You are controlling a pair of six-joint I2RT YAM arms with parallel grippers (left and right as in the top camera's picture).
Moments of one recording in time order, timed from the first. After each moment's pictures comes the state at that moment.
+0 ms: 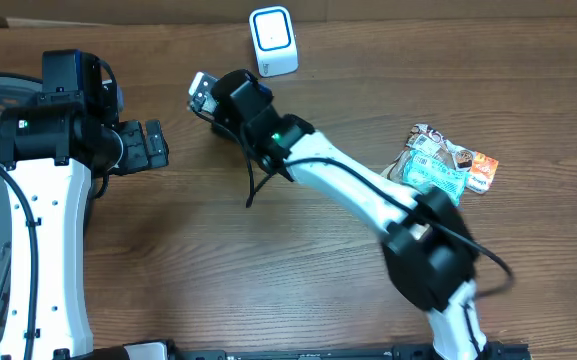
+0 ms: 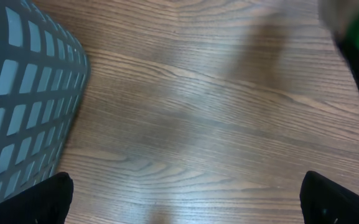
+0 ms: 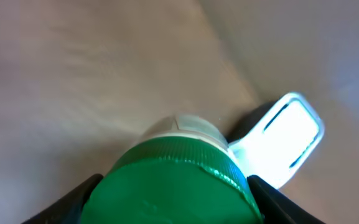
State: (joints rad) left arm 0.07 1.50 1.63 -1.36 -0.03 -0.18; right arm 0.77 2.09 1.76 -0.39 0.21 -0.42
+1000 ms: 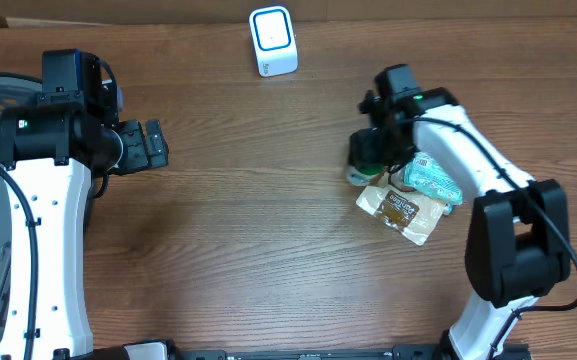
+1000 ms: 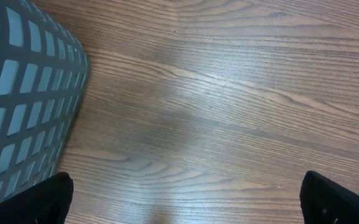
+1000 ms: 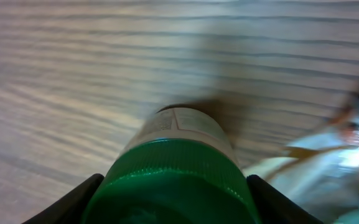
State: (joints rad) left arm 0.07 1.50 1.63 -1.36 -0.03 -0.18; right arm 0.22 1.94 1.45 -0.90 -0.17 0.07
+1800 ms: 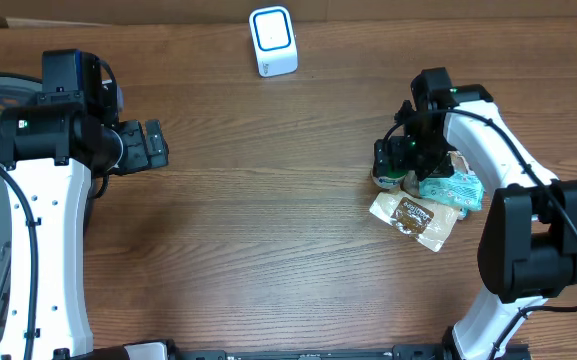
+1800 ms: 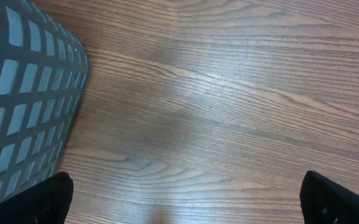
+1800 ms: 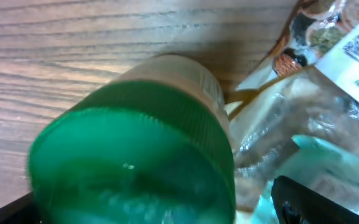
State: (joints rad) left arm 0.07 1.50 1.63 -1.36 -0.03 -0.18; right arm 0.11 1.94 1.46 -1.09 -0.15 0.08
